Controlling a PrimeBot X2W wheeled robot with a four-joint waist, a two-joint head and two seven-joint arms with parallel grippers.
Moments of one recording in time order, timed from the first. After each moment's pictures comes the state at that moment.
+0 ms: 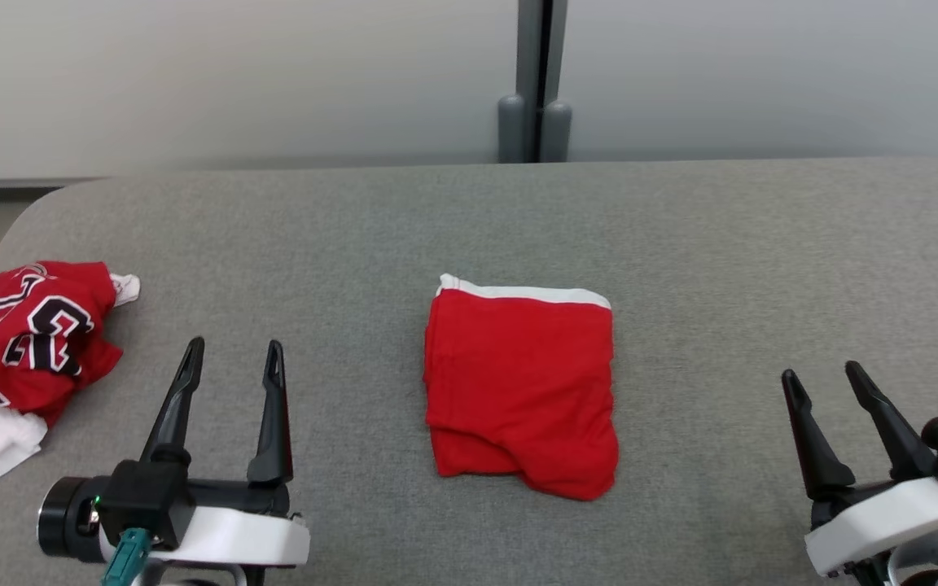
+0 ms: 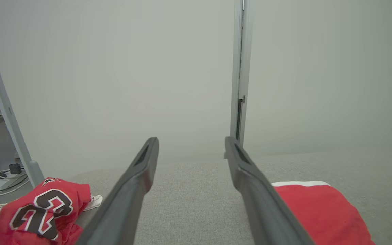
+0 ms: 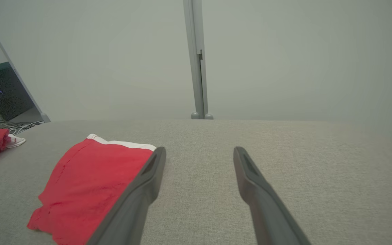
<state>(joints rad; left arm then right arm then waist) 0.03 0.16 -0.18 -0.11 -0.19 0.17 -0.17 0.03 -0.22 0.07 0.00 0.32 0.13 0.02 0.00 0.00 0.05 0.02</state>
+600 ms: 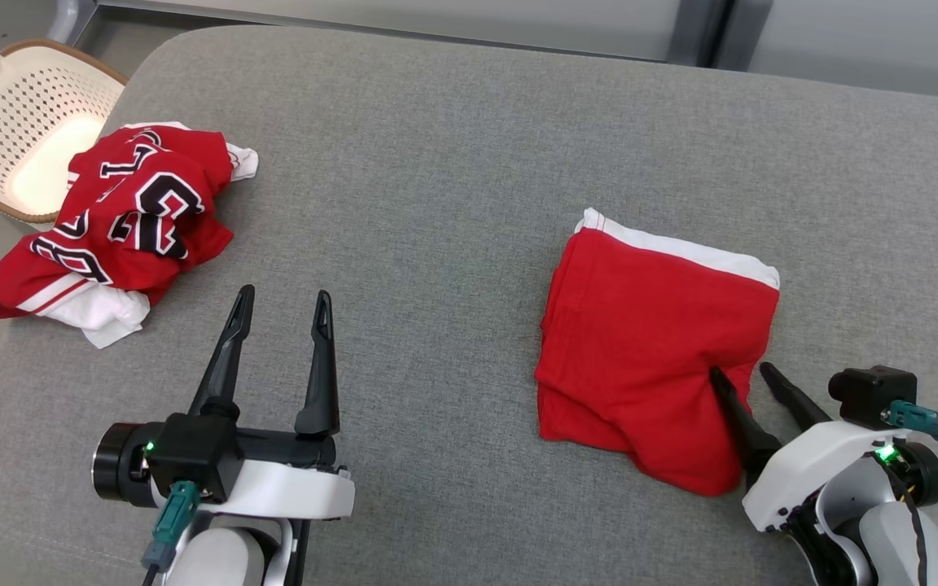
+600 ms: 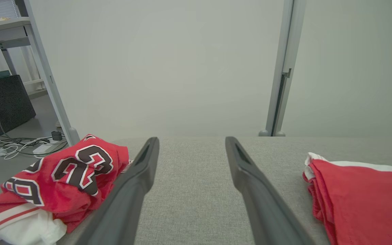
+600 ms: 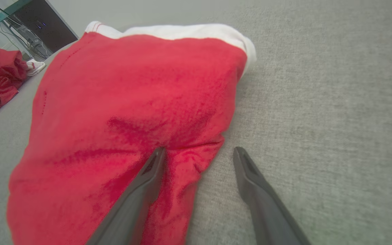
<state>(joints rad) -0.13 0.08 -0.25 0.01 -0.19 0.15 -0.26 -0.22 -0.21 0.24 0.39 0.45 0.13 0.08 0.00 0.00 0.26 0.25</state>
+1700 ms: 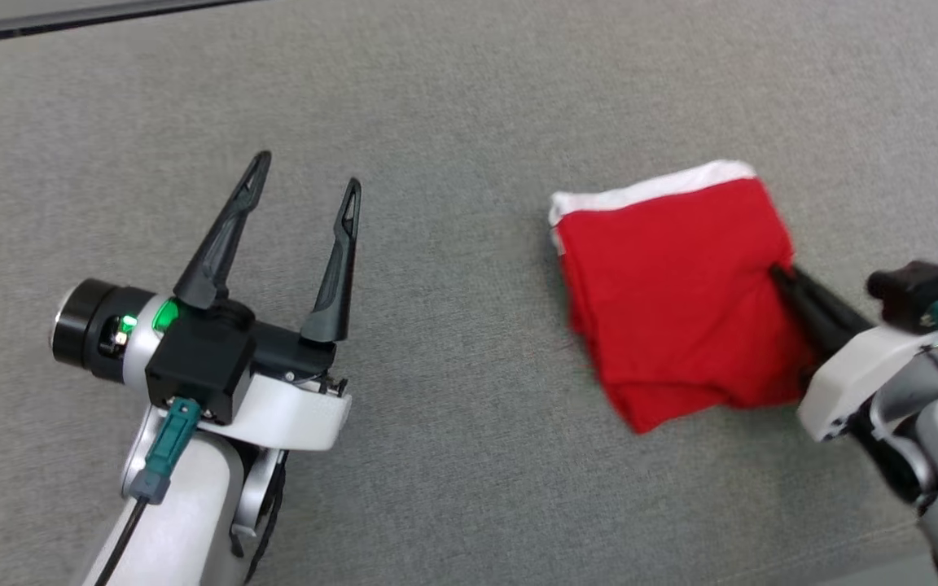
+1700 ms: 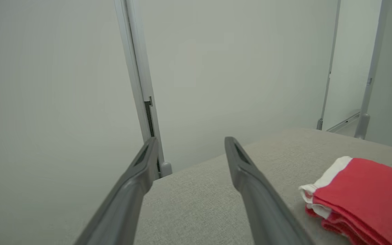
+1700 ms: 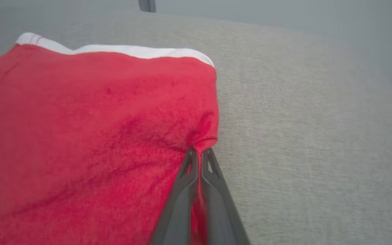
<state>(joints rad) -0.32 0.17 -0.30 -0.10 -0.08 0.09 -0.17 -0.44 -0.42 0.44 0.42 0.47 0.13 0.03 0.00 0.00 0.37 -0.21</state>
